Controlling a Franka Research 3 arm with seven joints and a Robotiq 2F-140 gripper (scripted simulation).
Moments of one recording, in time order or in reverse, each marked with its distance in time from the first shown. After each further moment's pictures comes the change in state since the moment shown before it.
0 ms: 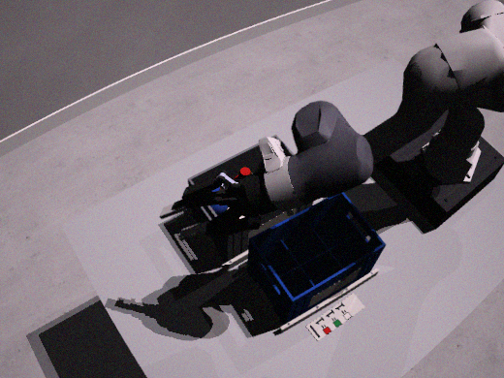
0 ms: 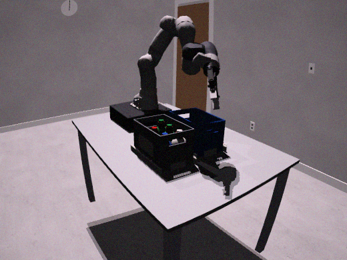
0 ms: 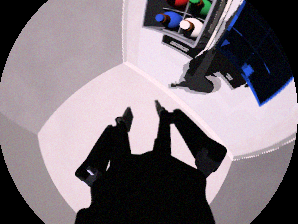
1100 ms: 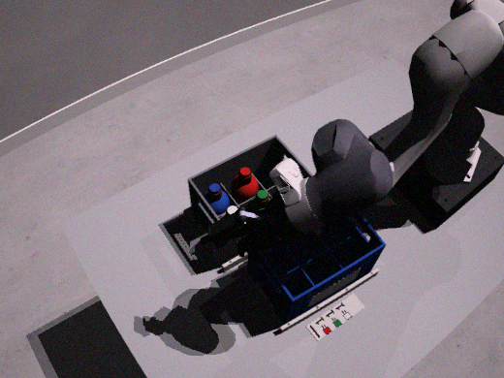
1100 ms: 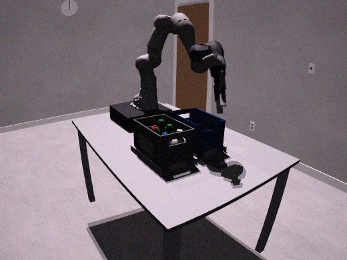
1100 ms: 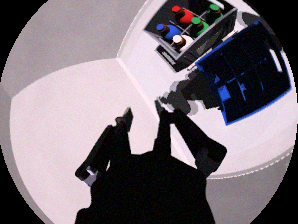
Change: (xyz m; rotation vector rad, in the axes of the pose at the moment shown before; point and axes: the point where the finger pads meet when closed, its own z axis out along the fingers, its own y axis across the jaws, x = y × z) arm -0.020 0.074 -0.029 -0.166 0.013 -0.381
